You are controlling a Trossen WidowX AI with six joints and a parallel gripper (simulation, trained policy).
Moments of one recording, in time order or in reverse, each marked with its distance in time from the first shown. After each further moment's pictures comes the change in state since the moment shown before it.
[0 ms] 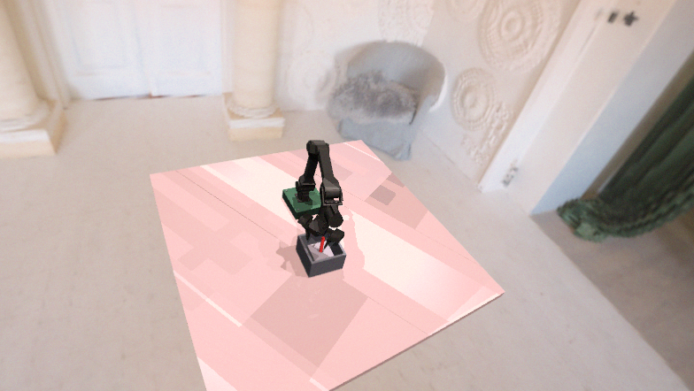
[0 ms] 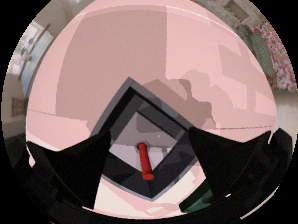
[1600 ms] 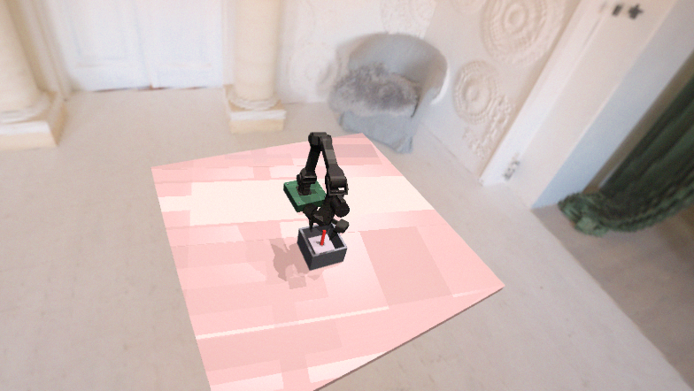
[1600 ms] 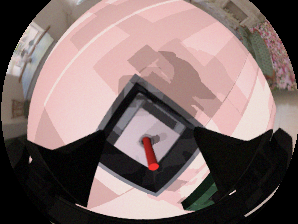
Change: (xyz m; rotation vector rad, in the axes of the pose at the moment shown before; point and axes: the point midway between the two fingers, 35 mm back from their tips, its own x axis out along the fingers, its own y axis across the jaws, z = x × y) arm -0.015 0.008 -0.007 0.006 -0.025 0.000
